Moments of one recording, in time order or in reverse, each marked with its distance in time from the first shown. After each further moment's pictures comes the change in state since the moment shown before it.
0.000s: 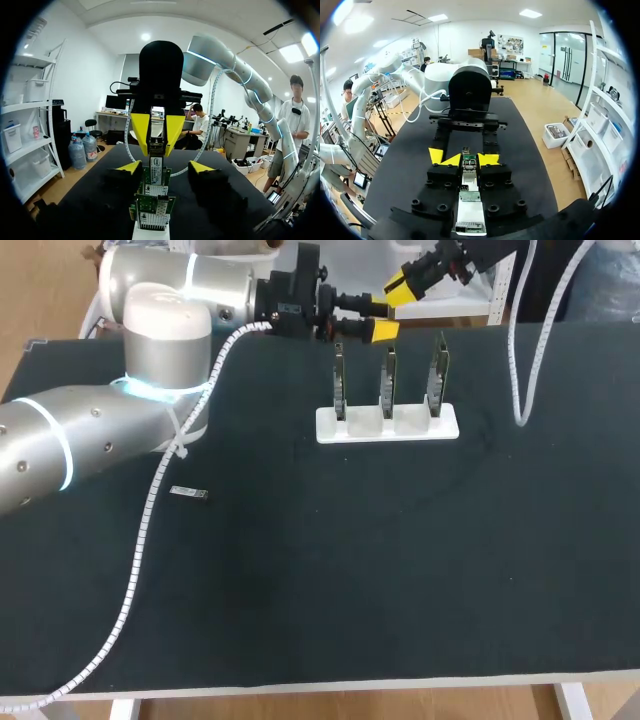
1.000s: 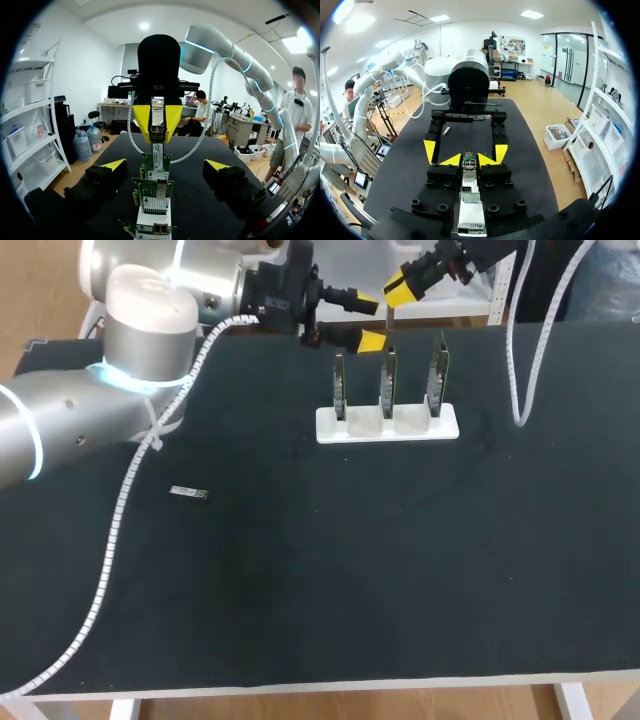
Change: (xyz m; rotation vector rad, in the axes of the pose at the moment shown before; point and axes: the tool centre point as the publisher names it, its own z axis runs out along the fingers) left arm 0.008 -0.005 -0.023 -0.032 0.135 0.043; right arm -0.003 0.005 0.000 -0.014 -0.007 -0.008
